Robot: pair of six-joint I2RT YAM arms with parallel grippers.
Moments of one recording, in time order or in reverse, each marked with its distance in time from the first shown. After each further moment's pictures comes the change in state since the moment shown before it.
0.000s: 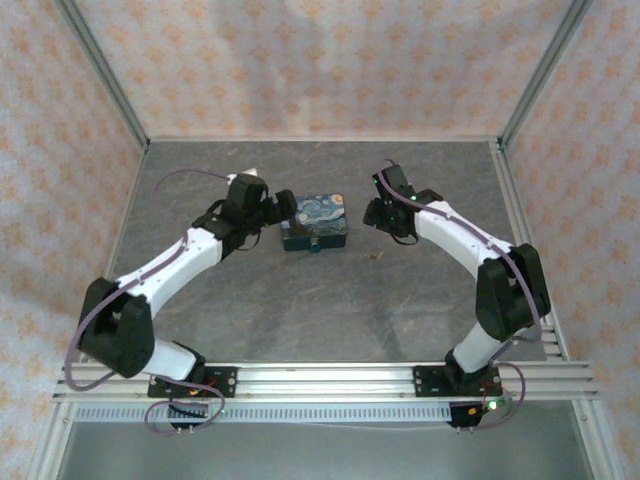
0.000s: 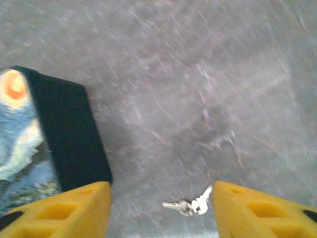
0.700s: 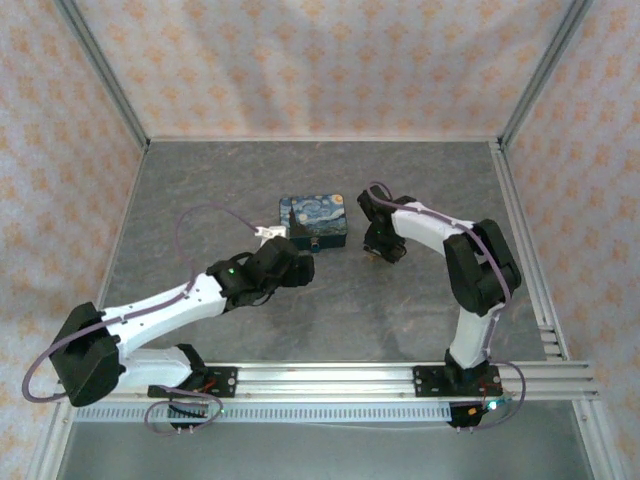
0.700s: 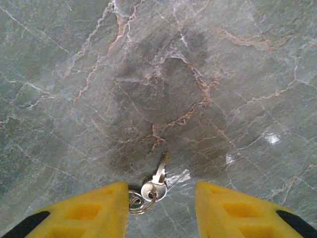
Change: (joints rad) left arm -0.389 -0.177 -0.226 -0.149 -0.225 -0.077; right arm 0.037 0.212 -0.002 -0.117 -0.013 0.235
